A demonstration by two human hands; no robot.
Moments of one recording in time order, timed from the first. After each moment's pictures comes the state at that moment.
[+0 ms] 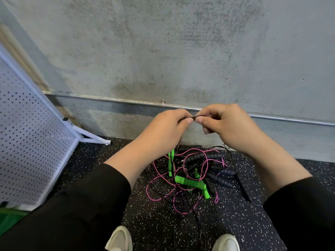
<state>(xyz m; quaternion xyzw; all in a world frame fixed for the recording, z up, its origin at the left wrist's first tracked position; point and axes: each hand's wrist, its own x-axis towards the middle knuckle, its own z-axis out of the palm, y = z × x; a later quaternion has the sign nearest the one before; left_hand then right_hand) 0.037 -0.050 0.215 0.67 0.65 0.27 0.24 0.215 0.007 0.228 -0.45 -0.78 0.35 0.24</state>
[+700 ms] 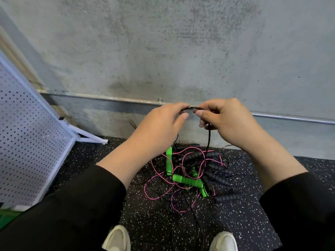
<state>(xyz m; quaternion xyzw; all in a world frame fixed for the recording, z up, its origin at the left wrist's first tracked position) 0.034 -0.051 0.218 0.69 0.63 0.30 0.16 0.218 0.016 0.225 -0.47 -0.77 0.35 0.25</state>
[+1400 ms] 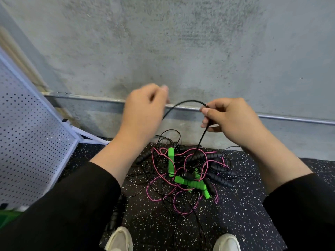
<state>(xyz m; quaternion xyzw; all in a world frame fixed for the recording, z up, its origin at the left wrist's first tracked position) 0.011 -0.047 0.229 0.53 0.64 0.52 0.16 0.214 0.012 0.230 -0.50 -0.68 0.44 0.31</state>
